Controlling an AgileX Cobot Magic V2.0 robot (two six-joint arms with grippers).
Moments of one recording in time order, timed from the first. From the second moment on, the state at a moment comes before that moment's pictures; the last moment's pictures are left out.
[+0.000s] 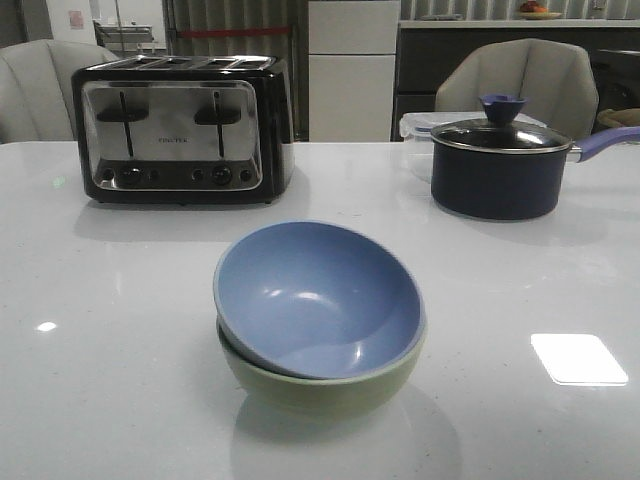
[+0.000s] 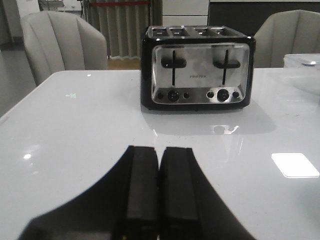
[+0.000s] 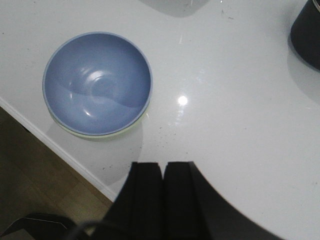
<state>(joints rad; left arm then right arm) -0.08 0.00 -0.02 -0.03 0.19 0.04 0.55 0.71 -0.61 0.02 0.60 -0.04</state>
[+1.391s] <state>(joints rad) -0.07 0.00 0.00 0.00 0.06 0.00 0.55 0.71 -0.61 0.02 0.61 -0.04</state>
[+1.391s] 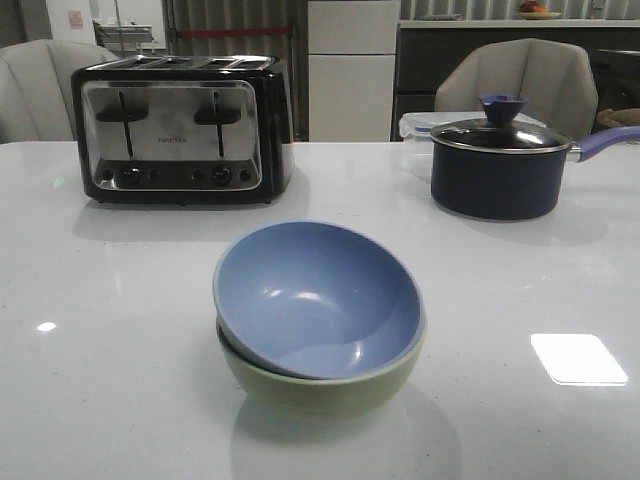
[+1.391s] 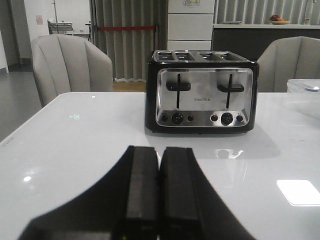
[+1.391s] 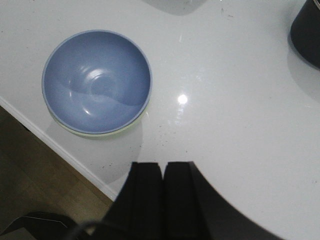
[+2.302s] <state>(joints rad) -0.07 0.00 0.00 0.00 0.06 0.00 0.04 -0.01 0.03 0.01 0.12 -0.04</state>
